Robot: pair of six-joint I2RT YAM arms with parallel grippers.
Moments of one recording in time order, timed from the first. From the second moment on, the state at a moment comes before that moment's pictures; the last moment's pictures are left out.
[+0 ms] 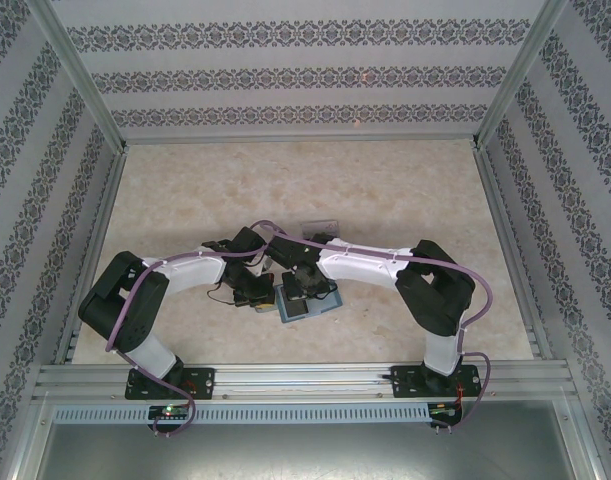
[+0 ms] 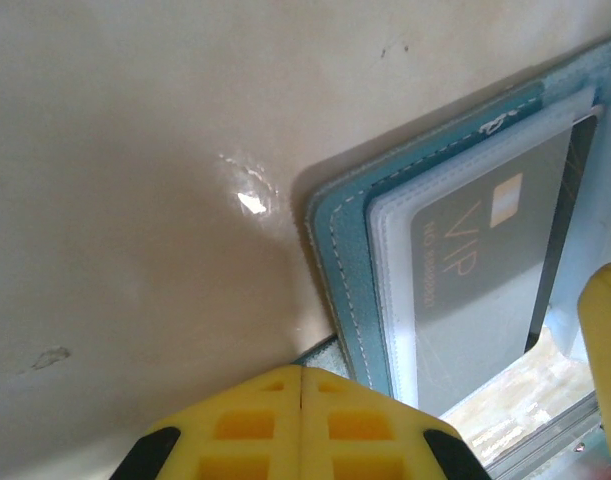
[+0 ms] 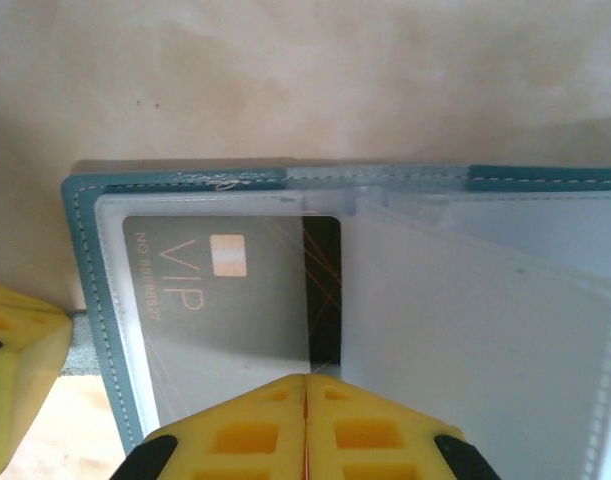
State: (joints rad) left arm -0.53 1.61 0.79 -0.52 0.48 -0.62; right arm 0.95 1.87 1.26 -0.79 -0.02 0.76
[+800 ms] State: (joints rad) left arm -0.53 1.62 0.80 -0.54 0.47 -0.61; right arm 0.85 1.78 1.08 -0.71 -0.06 0.76
